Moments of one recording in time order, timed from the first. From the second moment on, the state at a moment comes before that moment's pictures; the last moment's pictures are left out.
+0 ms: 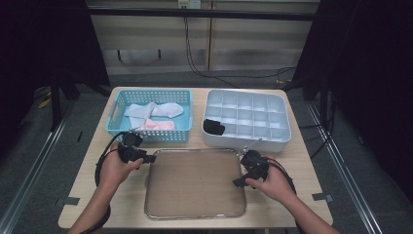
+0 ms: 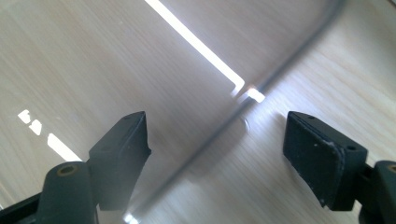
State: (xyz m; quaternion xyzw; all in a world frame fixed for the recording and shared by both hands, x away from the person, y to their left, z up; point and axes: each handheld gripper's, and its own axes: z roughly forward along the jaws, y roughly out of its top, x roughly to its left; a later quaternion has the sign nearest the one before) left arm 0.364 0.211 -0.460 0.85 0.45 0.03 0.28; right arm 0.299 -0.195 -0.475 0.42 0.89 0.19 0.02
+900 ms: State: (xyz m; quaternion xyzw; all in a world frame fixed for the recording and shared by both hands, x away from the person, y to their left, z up) left arm 0.312 0.244 -0.465 0.86 0.41 0.03 0.30; right arm 0.285 -0.226 -0.470 0.42 0.88 0.20 0.03
